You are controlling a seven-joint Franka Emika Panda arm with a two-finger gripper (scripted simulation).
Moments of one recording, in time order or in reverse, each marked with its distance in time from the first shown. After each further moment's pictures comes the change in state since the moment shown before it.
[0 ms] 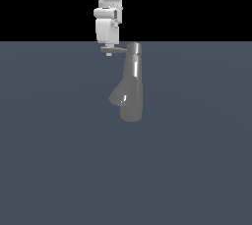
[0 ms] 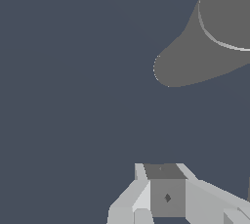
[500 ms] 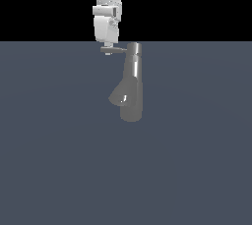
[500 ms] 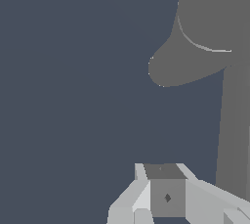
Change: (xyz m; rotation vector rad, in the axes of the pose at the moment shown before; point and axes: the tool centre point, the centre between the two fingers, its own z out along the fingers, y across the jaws) arm -0.001 0.012 -0.005 0.000 0.000 0.002
